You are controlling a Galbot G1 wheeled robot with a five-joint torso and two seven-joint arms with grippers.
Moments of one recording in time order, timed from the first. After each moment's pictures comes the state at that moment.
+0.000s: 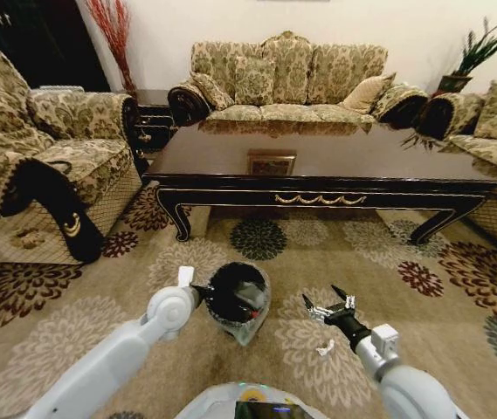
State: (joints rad) left arm 1.08 -0.82 -0.07 -2.14 -1.34 0.74 -0.87; right arm -1.72 0.83 0.50 2.20 0.53 -0.26 0.16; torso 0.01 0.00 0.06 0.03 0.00
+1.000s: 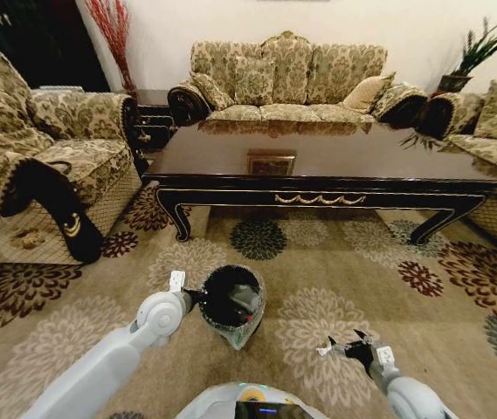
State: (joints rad) left arm 1.11 -0.81 -0.08 -2.14 -1.33 0.74 -0.84; right arm -1.64 0.80 0.38 1.74 0.55 -0.24 0.10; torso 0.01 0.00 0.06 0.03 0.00
